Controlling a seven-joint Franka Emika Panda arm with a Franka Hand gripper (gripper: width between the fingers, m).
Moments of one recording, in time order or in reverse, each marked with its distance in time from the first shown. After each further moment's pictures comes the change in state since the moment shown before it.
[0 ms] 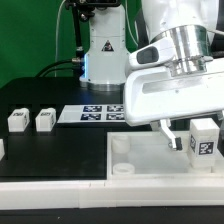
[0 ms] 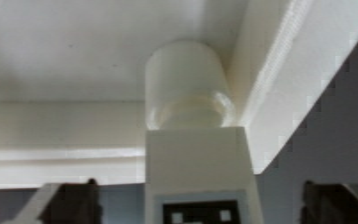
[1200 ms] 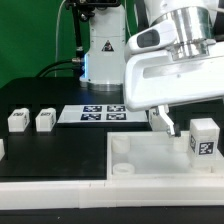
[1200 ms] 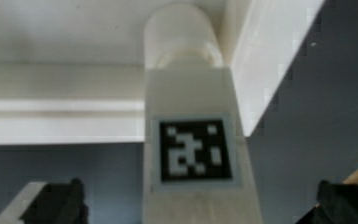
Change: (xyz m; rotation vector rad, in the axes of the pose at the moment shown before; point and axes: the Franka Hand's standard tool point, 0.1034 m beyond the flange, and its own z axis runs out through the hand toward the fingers) arm 0.021 -0.001 -0.021 0.018 -0.077 -0.001
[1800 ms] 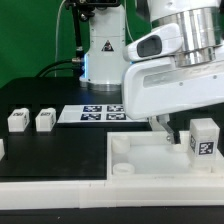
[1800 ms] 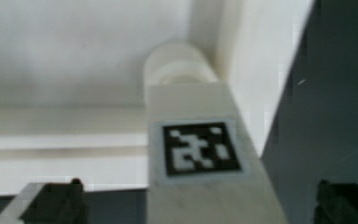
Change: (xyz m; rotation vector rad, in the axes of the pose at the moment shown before) arm 0.005 -0.002 0.008 0.069 -0.460 0.080
